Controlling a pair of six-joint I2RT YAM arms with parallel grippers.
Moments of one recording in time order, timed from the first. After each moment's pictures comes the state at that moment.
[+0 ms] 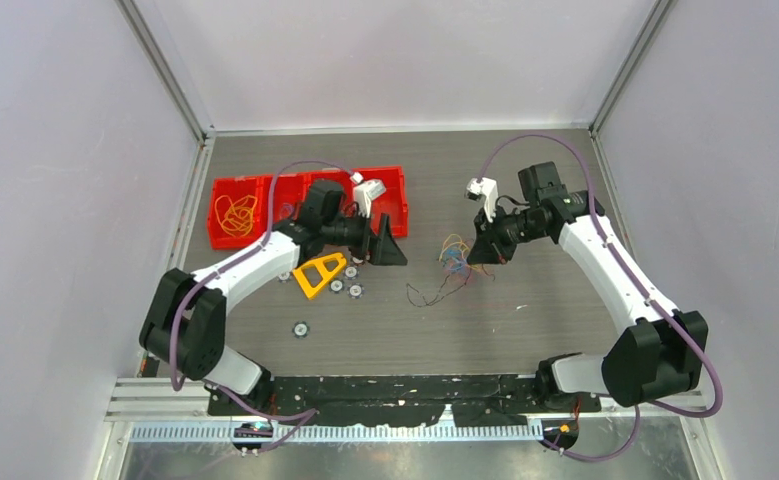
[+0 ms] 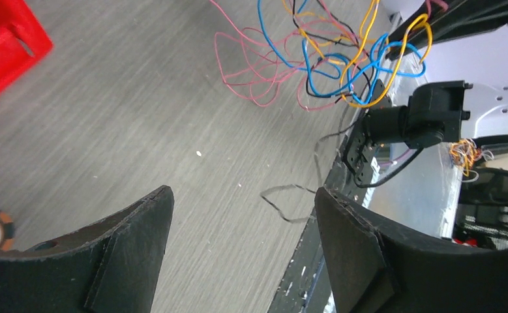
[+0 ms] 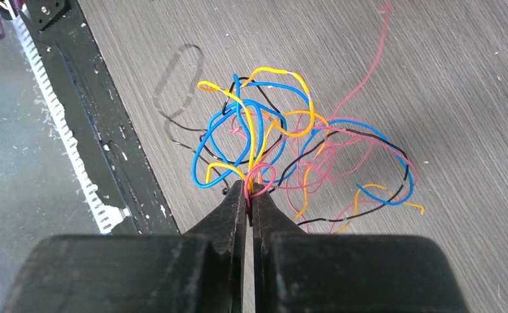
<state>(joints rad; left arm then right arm) -0.51 1.50 0.98 -0.13 0.73 -0.32 0.22 1.32 1.15 -0.95 -0.76 -0.55</state>
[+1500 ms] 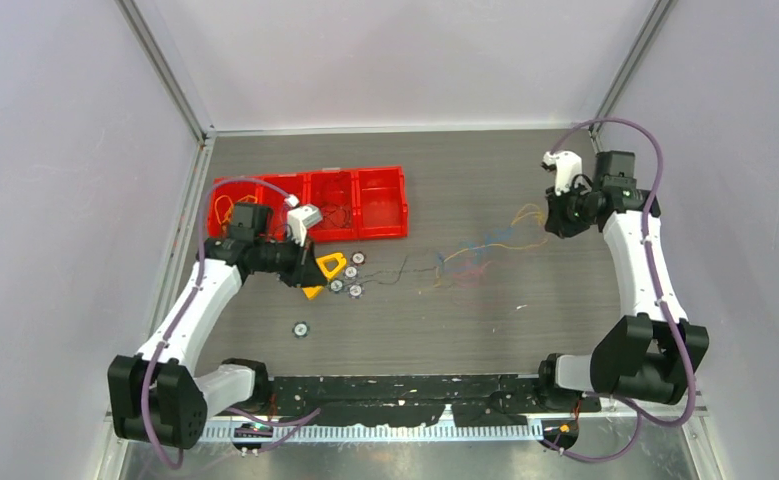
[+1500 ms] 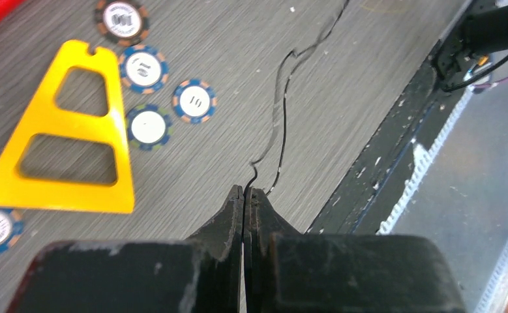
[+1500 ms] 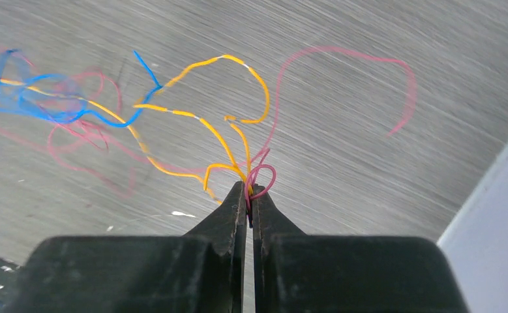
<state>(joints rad) -0.18 1.14 0.84 -0.70 0.77 0.19 -0.15 1.30 1.20 -0.86 -0.39 -0.51</state>
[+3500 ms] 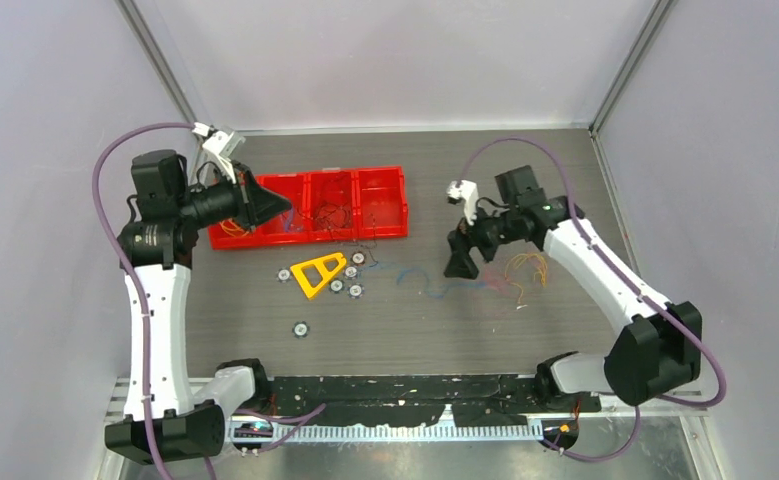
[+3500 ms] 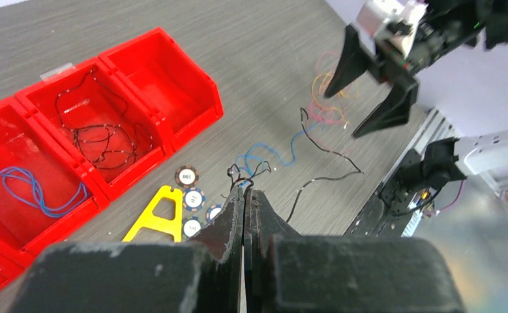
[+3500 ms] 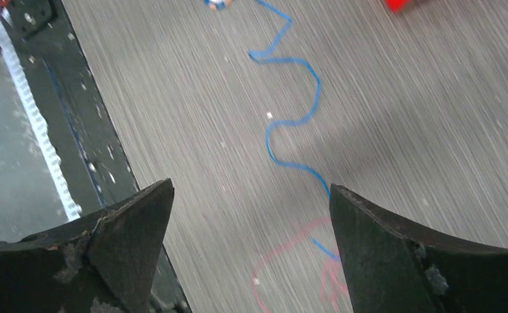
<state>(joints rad) 0.12 1.06 1.37 -0.83 0.96 0.06 0.30 1.33 1.13 -0.84 -0.69 -0.50</state>
